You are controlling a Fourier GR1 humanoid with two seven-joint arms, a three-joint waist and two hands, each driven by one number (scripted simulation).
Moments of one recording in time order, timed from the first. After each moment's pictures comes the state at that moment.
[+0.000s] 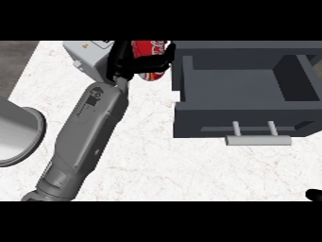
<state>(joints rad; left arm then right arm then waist) -0.92 0.00 0.00 -0.90 0.17 0.21 -0.02 0.08 -0.10 -0.31 -2.27 -0.07 0.07 0.33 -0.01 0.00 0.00</state>
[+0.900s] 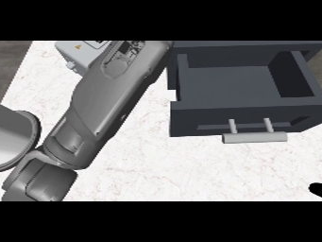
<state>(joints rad) -1.39 0.00 -0.10 -0.68 0.25 0.39 0.21 0.04 -0.12 -0.33 -2.24 -0.10 0.08 0.33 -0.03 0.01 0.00</state>
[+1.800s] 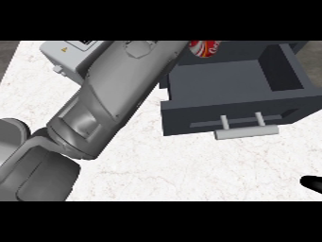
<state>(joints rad) -1.60 0.00 -0.25 -0.36 0.39 0.54 0.13 -0.04 -0.14 -0.29 -2.24 -0.07 0.07 0.38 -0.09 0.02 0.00</state>
